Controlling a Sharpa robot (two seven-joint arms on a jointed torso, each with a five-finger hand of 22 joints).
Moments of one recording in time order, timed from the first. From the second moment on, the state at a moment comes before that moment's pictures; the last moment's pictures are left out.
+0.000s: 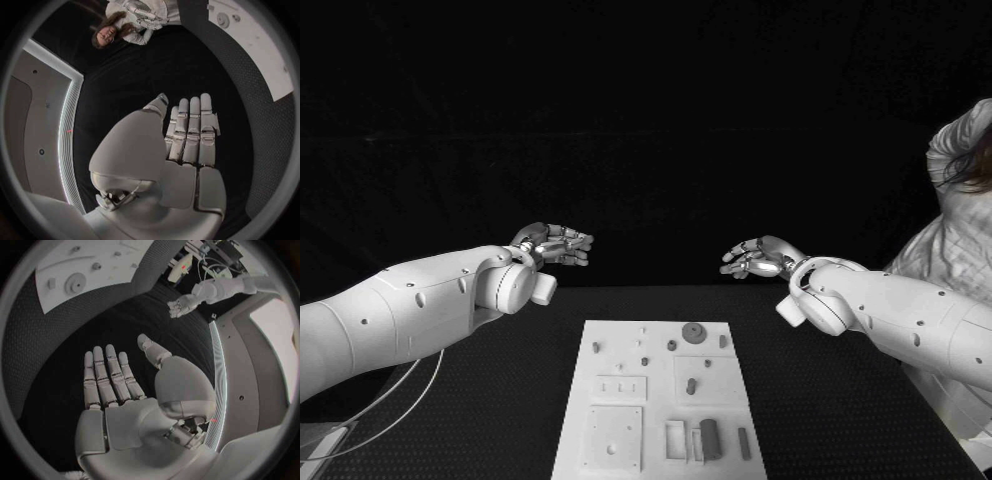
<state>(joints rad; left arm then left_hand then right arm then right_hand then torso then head) 1.34 -0.67 -0.18 1.07 -0.11 -0.28 0.13 1.53 -0.04 0.21 0.19 0.06 0.74 0.18 0.56 0.34 1.09 0.13 0.22 0.18 0.99 0.09 0.33 0.75 0.07 1.01 0.01 0.19 0.57 1.27 -0.62 -0.16 1.00 -0.68 -0.22 0.15 1.05 -0.03 0.50 -0.27 0.04 0.64 0.18 0.38 0.57 0.96 0.17 0.21 0.14 0.72 0.19 0.51 0.46 0.19 0.57 0.22 0.17 1.30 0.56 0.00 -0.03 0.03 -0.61</state>
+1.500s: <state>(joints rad) 1.35 -0.84 -0.16 1.41 -0.19 -0.25 0.16 1.53 -0.08 0.07 0.29 0.06 0.76 0.18 0.47 0.38 1.11 0.14 0.11 0.24 1.00 0.10 0.28 0.83 0.05 1.03 0.00 0.16 0.58 1.24 -0.54 -0.15 1.08 -1.46 -0.22 0.04 1.15 -0.08 0.41 -0.29 0.05 0.82 0.13 0.30 0.55 1.22 0.01 0.95 0.86 1.20 -0.09 1.18 0.95 0.25 1.18 0.00 0.67 1.31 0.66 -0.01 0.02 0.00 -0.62</state>
